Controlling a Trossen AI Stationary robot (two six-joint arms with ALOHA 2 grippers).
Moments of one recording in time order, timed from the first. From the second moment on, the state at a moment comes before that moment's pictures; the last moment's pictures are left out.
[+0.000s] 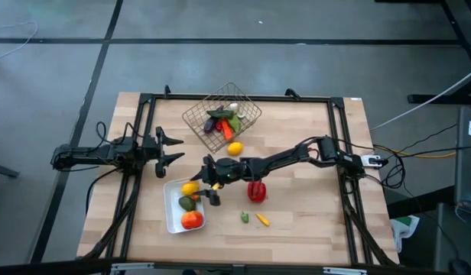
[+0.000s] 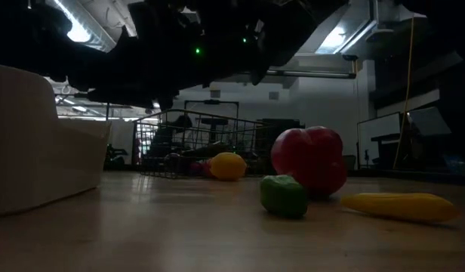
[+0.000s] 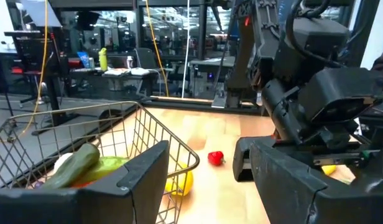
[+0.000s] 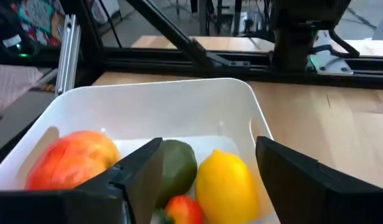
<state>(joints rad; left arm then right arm) 0.01 0.01 0.02 0.01 -0.20 -0.02 0.12 2.27 1.56 0.41 -0.14 0.03</state>
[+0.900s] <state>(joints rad) 0.01 0.01 0.02 0.01 -0.21 -0.02 0.12 1.80 1.56 -0.71 0.23 0.28</state>
